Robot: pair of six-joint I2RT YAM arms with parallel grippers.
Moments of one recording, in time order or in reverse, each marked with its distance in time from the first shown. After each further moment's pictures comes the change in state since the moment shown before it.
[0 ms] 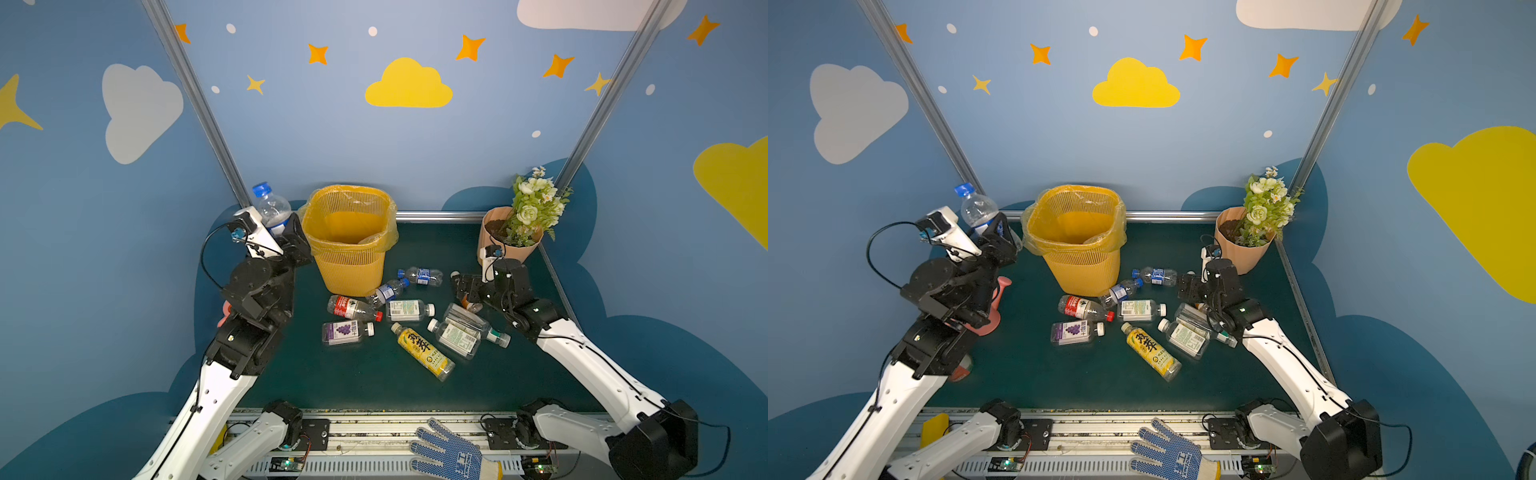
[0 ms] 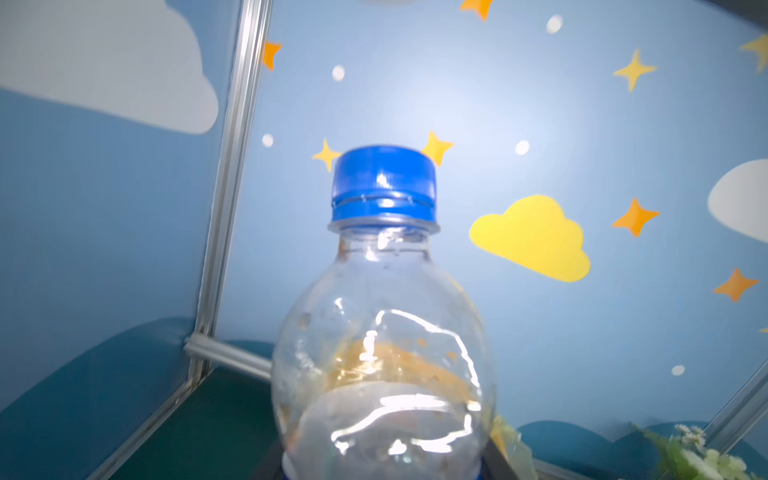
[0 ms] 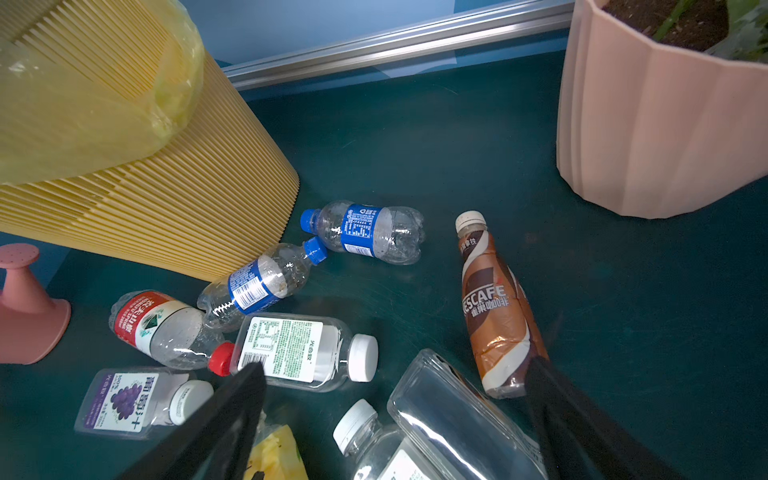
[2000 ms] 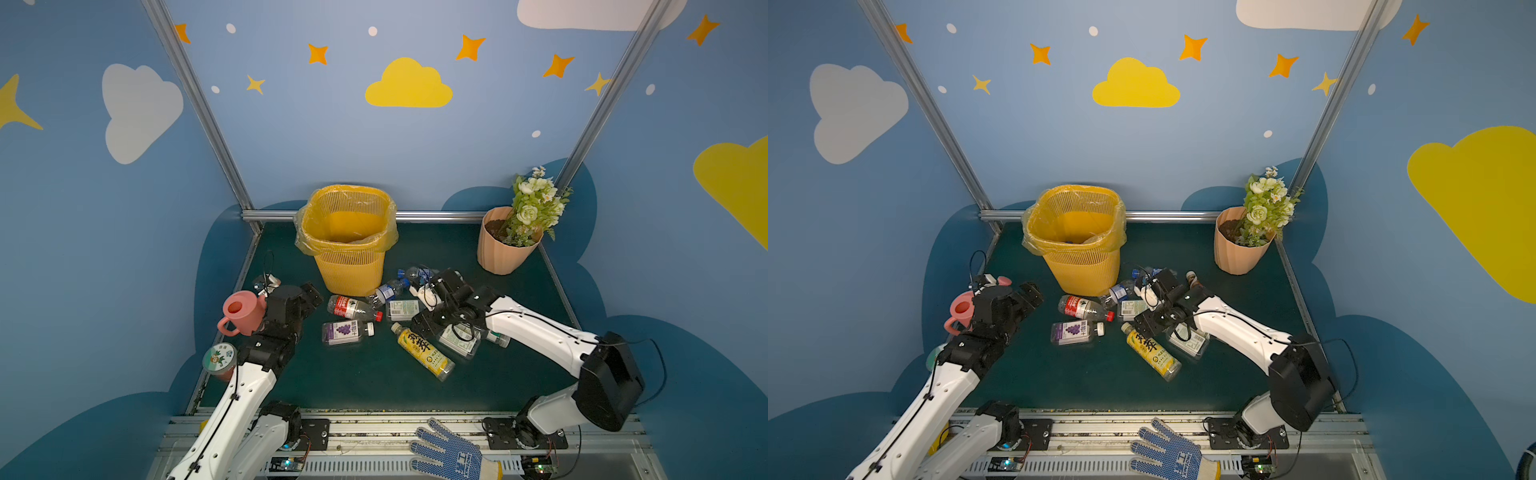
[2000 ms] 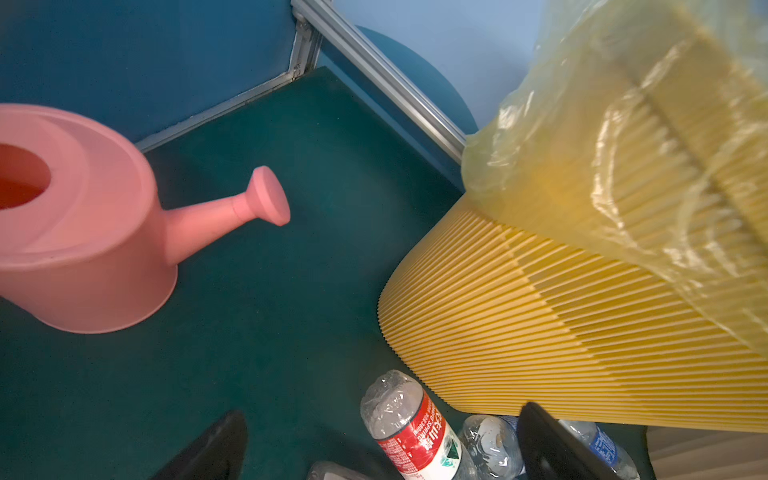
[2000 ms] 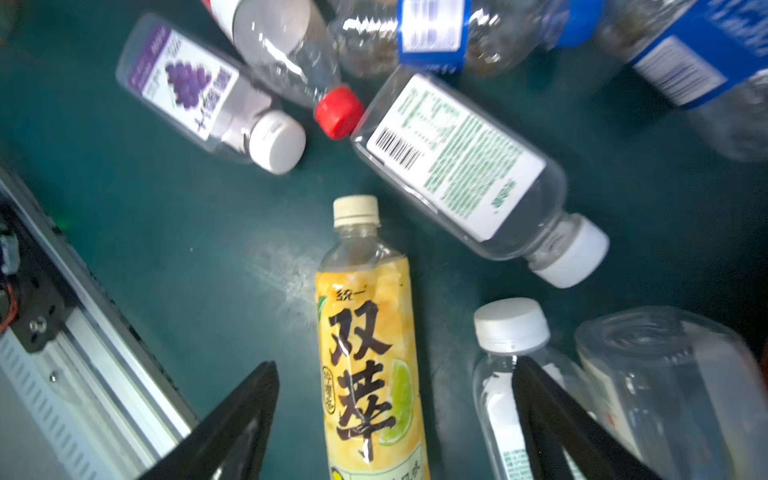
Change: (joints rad) left arm 0.236 -0.095 -0.533 -0.311 0.225 -0.557; right arm 0.334 0.392 0.204 -0.322 -0.232 -0.286
